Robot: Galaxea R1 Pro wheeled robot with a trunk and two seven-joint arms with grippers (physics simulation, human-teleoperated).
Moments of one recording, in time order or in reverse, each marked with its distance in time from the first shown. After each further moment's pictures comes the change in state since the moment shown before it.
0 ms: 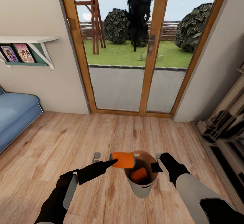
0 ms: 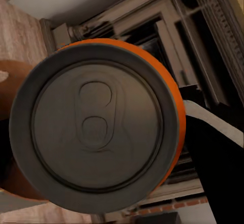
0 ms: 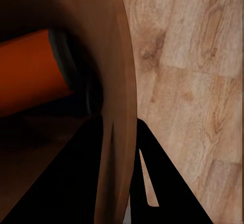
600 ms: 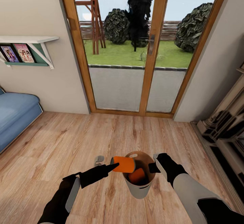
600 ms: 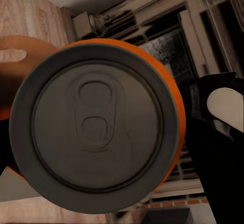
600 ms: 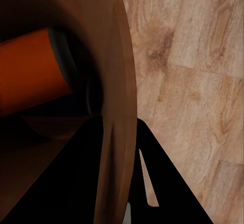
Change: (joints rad) left arm 0.000 0.000 -0.032 0.066 0.000 -0.040 0.088; right arm 0.000 0.024 0.000 0.005 -0.001 0.000 -0.005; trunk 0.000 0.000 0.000
